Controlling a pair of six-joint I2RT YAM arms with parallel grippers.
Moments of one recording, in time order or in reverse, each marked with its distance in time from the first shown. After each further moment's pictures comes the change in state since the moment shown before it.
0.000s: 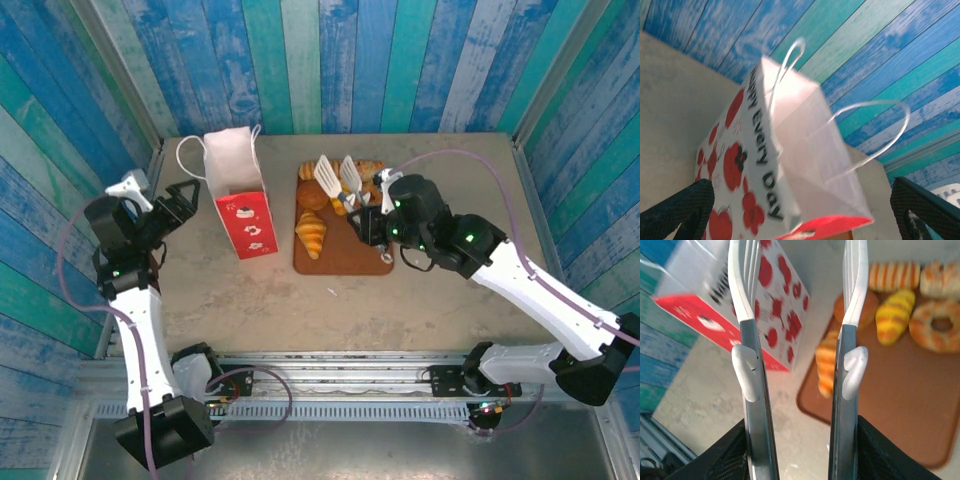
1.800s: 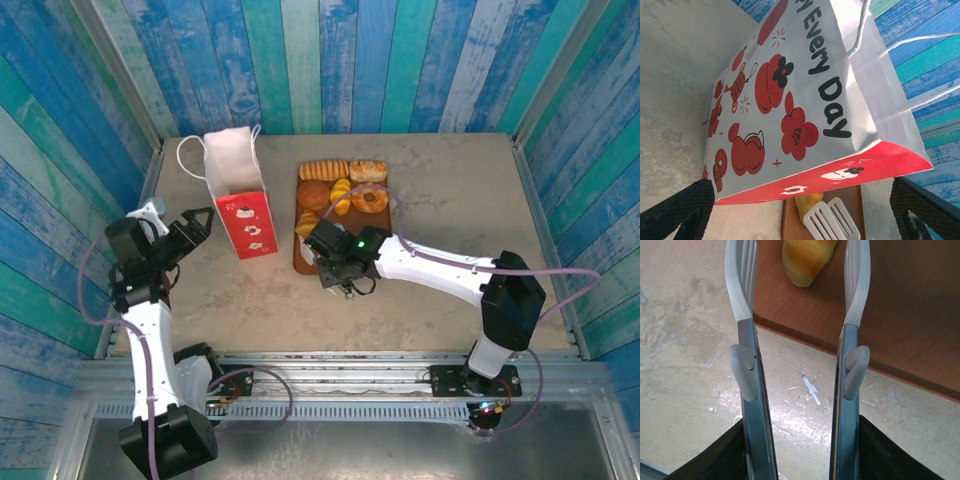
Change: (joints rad) left arm -0.019 -0.079 -0.161 -0.063 -0.013 0.021; right arm 0.193 0.484 0.048 -0.130 0.093 0.118
